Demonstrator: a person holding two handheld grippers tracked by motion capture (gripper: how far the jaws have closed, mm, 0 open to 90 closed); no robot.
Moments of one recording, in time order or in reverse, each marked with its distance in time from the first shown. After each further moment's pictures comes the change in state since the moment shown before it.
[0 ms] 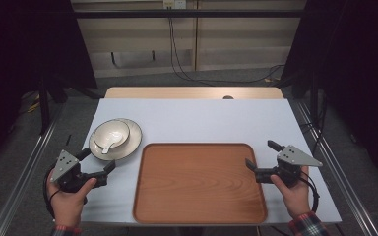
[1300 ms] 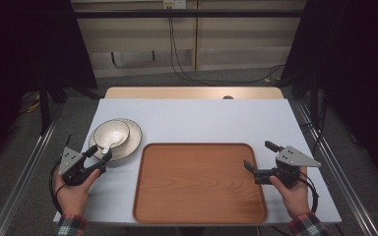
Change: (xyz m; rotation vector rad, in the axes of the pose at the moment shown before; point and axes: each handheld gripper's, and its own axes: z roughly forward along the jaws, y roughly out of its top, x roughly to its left) left arm 0.017 -0.017 0.023 0.025 0.081 -0.003; right arm 0.003 -0.001 0.002 -0.007 0.030 -0.006
